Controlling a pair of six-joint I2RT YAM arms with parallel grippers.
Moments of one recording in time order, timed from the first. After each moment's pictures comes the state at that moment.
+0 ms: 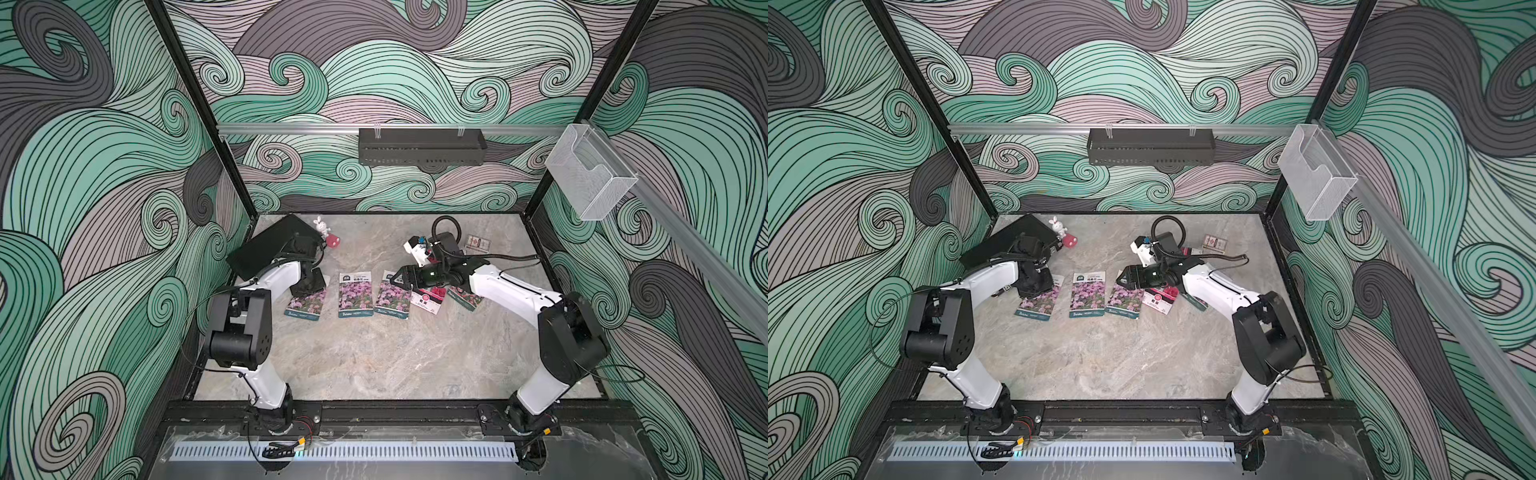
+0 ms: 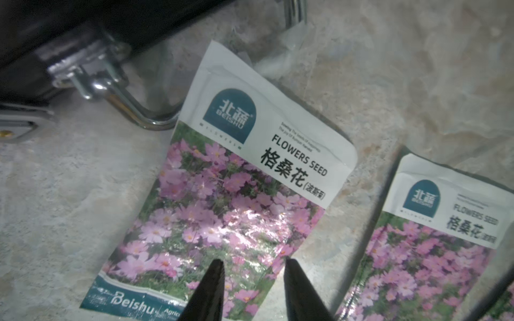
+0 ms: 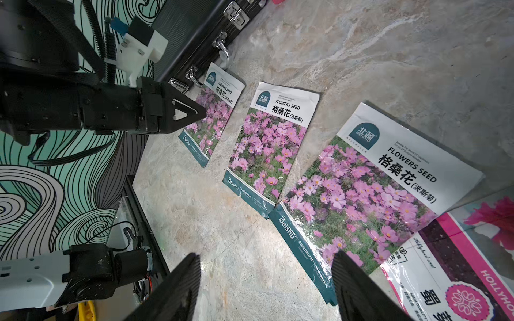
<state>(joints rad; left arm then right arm) -0.11 1.72 1.10 -0.67 -0.07 -0.52 0.54 1.69 1.17 -0.31 -0.55 0.34</state>
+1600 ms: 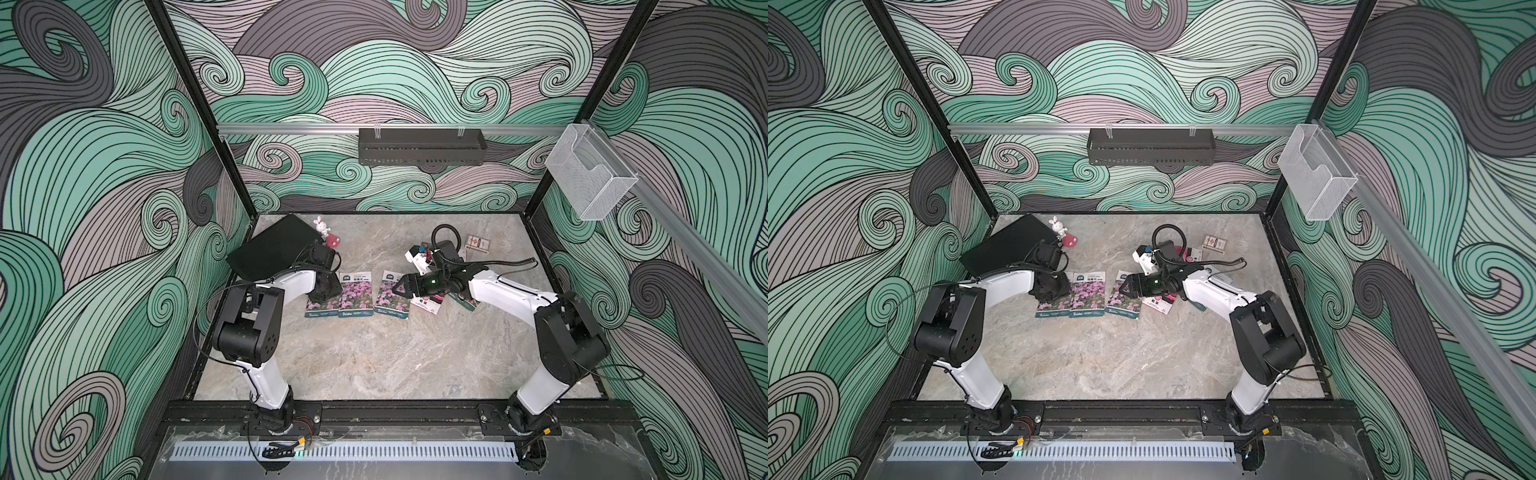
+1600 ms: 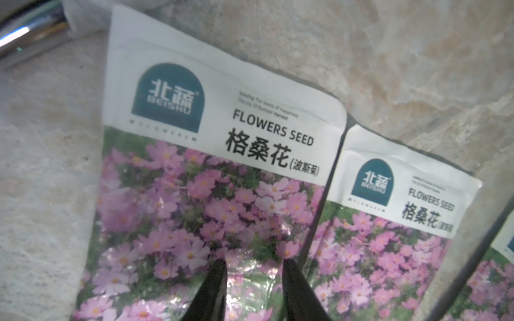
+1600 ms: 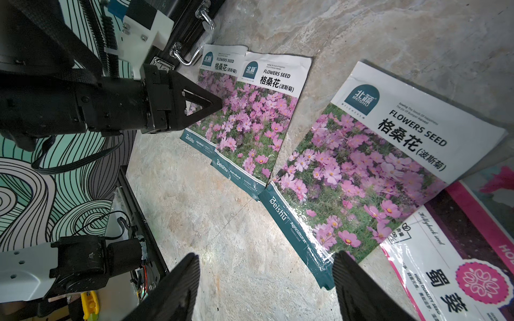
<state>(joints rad) -0.24 1.74 1.01 -0.49 -0.03 -0.66 0.54 1.69 1.09 -0.29 -0.56 0.34</state>
